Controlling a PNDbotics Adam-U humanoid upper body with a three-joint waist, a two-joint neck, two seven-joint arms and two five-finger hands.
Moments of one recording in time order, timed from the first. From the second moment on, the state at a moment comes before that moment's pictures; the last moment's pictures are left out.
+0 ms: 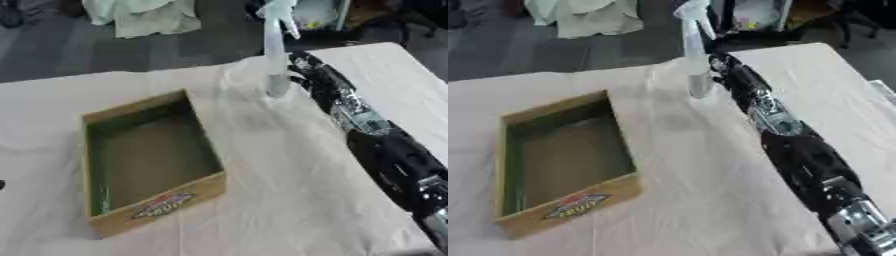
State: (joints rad) left arm -0.03 0.28 -0.05 -1.94 0.31 0.09 -0.08; right arm -0.75 -0.54 0.10 -0.91 -0.41 -0.16 0.12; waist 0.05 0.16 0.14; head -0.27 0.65
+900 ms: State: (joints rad) left arm -0.03 0.28 -0.05 -1.94 0.30 0.09 -0.08; right arm -0.73 -0.57 0.08 -0.92 -0.34 -0.20 0.15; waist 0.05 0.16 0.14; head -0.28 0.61
